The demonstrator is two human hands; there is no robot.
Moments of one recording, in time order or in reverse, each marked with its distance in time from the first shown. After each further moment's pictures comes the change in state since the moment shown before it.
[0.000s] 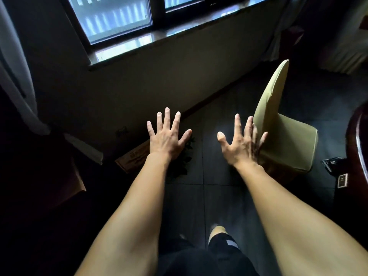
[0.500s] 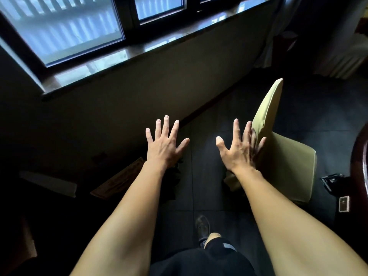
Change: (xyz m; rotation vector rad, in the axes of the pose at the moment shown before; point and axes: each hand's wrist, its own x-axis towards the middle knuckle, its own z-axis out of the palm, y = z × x) left_hand 0.212 0.075 0.050 0.031 -0.052 0.063; right_hand 0.223 0.055 0.026 -0.039 -0.007 0.046
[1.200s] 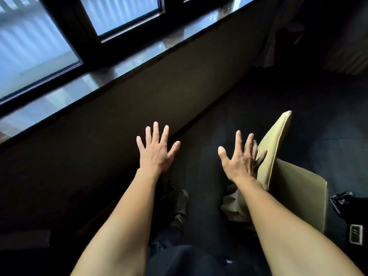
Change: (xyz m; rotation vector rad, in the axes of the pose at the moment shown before) left_hand 0.284 0.034 0.038 -0.033 -0.064 -0.088; right_hand 0.270 0.028 0.041 -0.029 -0.135 0.149
